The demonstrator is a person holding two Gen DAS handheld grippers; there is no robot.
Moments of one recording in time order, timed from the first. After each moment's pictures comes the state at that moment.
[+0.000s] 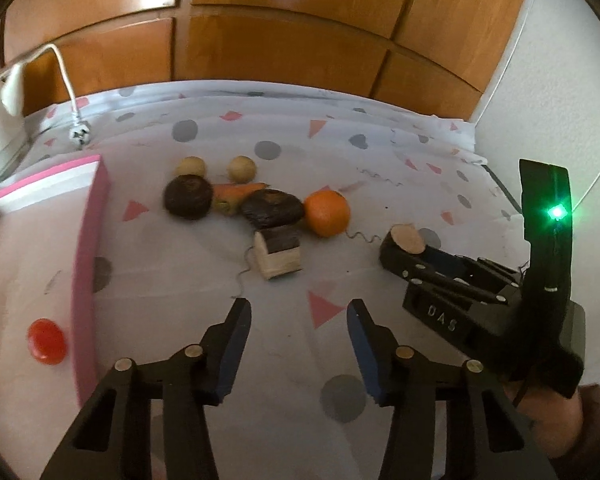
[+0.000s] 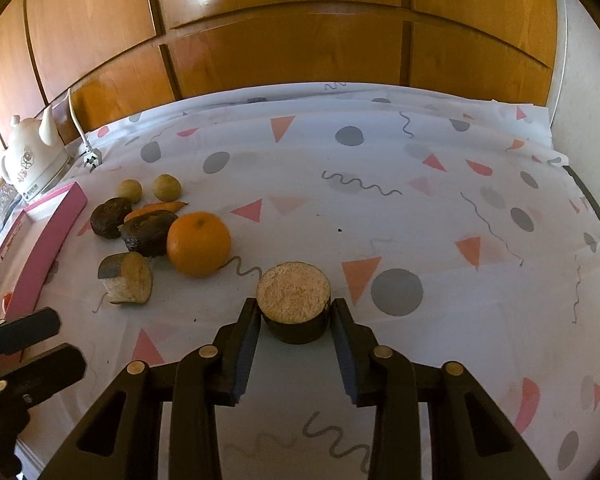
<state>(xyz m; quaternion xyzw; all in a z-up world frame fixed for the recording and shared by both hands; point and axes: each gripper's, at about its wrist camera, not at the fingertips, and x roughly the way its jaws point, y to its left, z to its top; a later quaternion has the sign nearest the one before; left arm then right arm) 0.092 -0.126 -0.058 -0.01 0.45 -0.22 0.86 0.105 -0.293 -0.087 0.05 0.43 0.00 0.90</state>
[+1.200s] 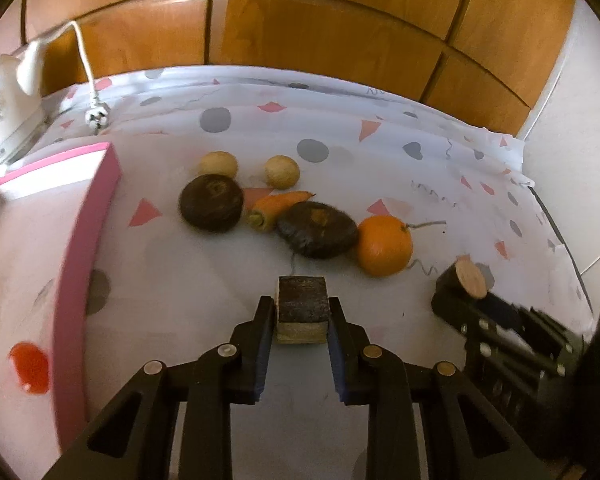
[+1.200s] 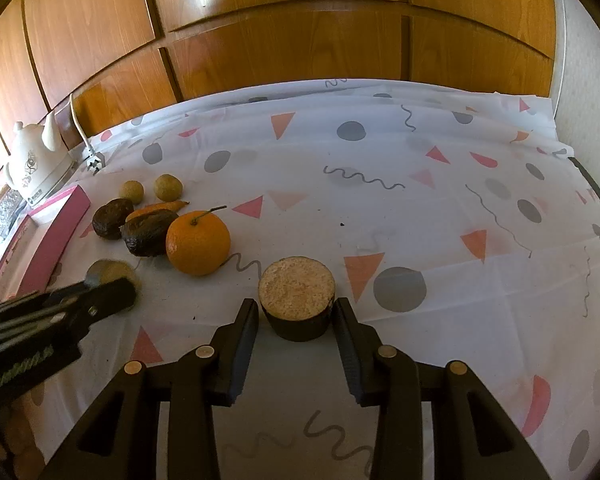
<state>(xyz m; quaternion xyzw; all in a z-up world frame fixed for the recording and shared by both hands) 0.126 -0.125 -0.081 -0.02 0.45 -0.15 0.88 0.102 -0.294 -0.093 0.07 0.43 0.00 0.90</state>
